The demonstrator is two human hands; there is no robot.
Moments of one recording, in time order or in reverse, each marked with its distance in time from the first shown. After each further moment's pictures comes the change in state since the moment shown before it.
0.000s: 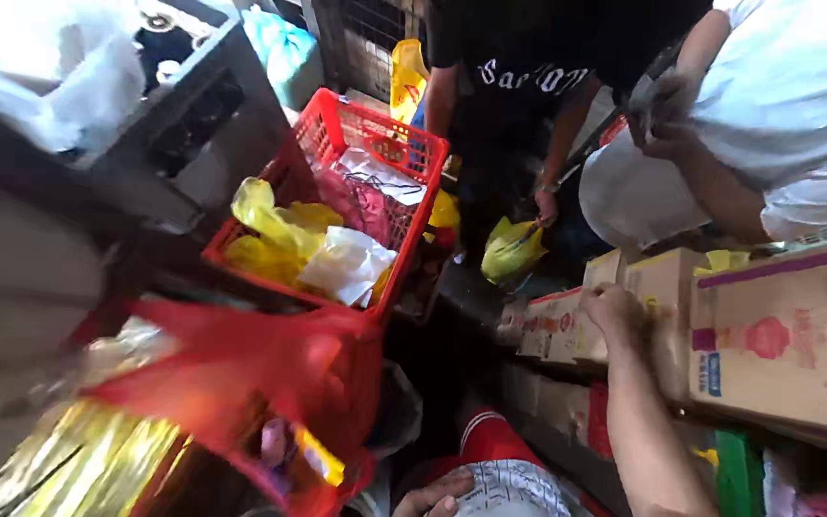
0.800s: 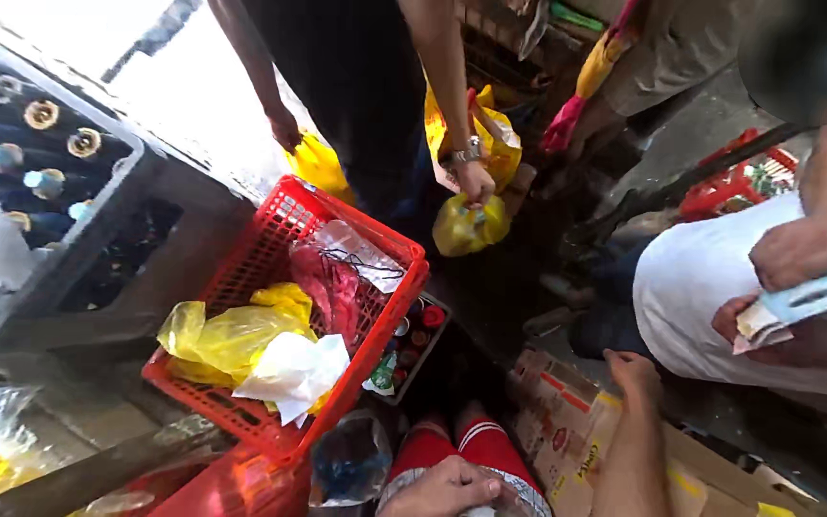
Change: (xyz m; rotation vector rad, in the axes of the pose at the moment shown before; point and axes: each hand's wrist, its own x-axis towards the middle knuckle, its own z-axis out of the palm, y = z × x) left_hand 0.357 0.148 0.028 0.099 -0.202 -0.203; right_hand 0.291 -0.030 0.008 0.325 -0.342 0.127
